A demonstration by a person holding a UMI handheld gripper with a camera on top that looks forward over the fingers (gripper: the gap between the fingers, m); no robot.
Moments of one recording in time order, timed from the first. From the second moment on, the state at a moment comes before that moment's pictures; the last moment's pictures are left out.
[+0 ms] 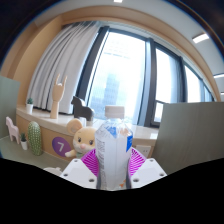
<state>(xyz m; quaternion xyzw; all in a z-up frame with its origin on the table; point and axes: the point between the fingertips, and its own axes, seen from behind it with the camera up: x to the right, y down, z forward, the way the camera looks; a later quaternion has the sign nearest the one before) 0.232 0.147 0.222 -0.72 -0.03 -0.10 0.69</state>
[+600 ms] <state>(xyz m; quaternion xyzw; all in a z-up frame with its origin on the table) 0.244 0.158 0.107 -0.75 0.02 -0.02 0.66</state>
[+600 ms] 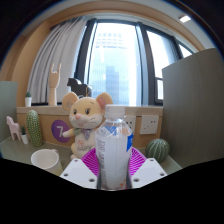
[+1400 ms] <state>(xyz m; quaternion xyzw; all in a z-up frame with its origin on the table) 0.160 -0.020 0.076 -0.80 0.01 0.01 0.60</state>
